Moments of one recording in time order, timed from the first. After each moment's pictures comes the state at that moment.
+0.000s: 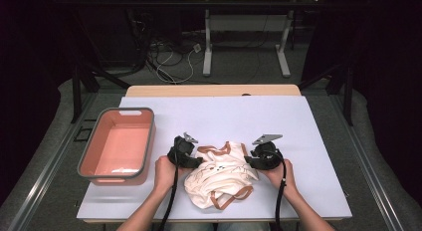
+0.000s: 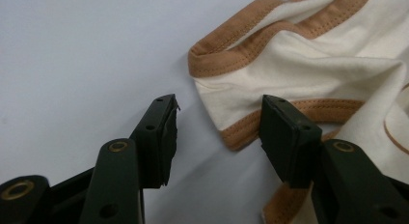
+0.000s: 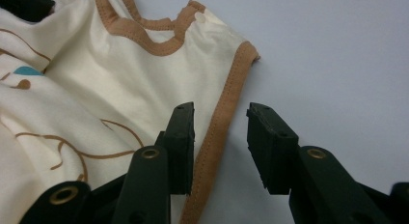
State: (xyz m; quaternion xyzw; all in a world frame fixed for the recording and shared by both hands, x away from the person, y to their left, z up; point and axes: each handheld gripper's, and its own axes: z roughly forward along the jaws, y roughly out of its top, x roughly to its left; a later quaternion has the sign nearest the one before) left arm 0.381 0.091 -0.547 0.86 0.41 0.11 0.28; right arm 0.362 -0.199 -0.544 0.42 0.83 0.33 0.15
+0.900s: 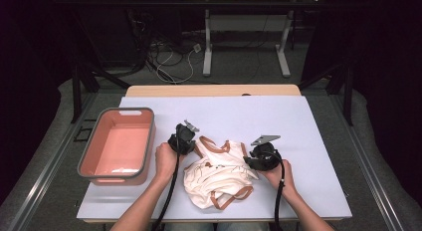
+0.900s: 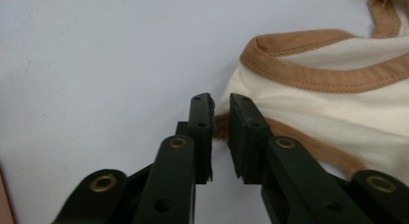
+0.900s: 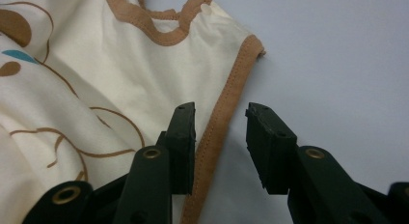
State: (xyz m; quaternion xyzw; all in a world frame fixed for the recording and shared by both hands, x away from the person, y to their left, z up) left arm 0.412 0.088 -0.531 0.86 0.41 0.20 0.23; right arm 0.362 -0.195 -0.546 0.42 0.83 0.33 0.16
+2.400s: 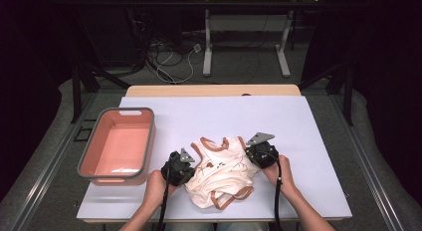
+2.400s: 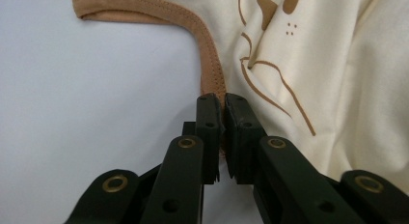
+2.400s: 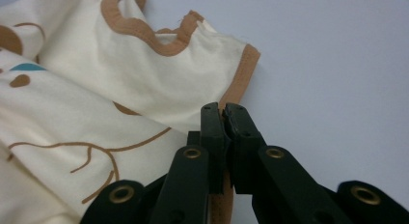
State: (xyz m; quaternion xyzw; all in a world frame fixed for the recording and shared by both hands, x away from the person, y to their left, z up) left arm 0.328 0.106 -0.544 0.89 0.34 0.11 0.27; right arm 0.365 -0.183 -0.536 0.37 0.85 0.31 0.23
